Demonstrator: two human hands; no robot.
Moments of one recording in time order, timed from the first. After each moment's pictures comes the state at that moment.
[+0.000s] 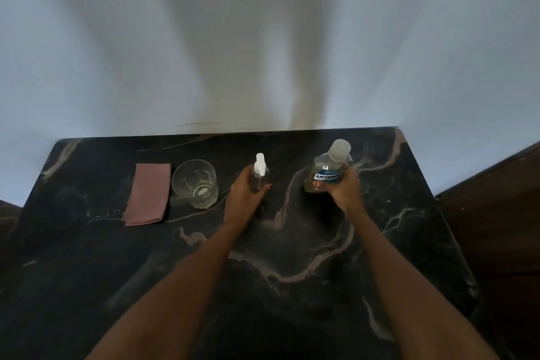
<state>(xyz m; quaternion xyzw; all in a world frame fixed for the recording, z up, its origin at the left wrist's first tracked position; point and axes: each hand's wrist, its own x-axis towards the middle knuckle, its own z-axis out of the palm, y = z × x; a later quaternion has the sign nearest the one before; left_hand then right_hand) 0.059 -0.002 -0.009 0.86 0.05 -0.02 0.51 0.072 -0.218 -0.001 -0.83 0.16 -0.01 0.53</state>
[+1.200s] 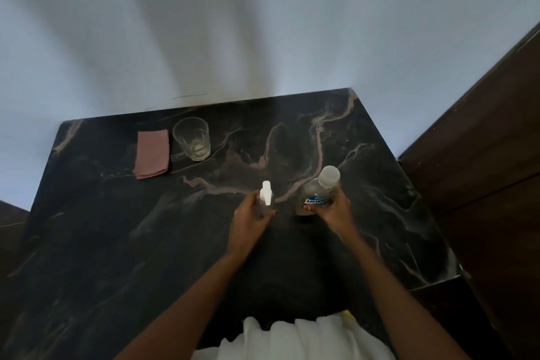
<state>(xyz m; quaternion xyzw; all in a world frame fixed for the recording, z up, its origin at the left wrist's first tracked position) -0.146 -0.005 0.004 0.83 -0.01 -0.06 0.55 -0.150 -0.213 -0.002 -0.82 0.17 -0.03 0.54</state>
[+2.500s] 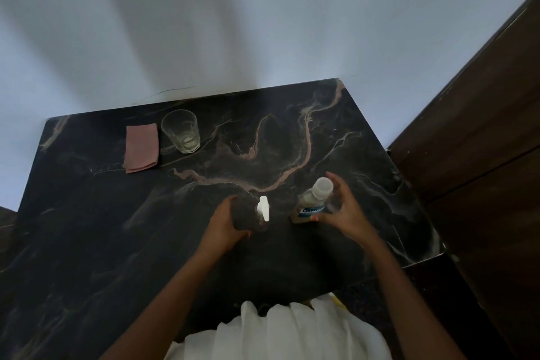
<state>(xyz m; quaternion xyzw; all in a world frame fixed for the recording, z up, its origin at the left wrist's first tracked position) -0.172 0.024 0.049 0.87 0.01 -0.22 0.43 -0.206 -0.232 0.052 -0.79 0.09 0.05 0.60</state>
